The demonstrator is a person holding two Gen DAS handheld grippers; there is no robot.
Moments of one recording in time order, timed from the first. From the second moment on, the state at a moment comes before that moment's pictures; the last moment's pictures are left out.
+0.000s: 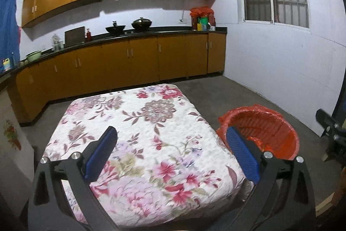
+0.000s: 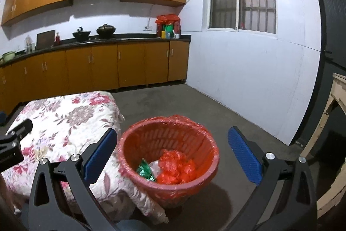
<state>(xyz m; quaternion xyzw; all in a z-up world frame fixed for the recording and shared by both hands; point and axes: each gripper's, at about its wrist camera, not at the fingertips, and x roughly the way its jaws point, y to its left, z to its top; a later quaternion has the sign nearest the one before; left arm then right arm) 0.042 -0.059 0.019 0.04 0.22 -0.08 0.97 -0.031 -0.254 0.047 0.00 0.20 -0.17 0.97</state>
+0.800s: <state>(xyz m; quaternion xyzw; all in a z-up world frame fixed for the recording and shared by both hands) -0.015 -0.027 0.009 0.03 0.21 -0.01 0.98 -0.059 -0.216 0.031 0.01 0.23 -0.17 0.96</state>
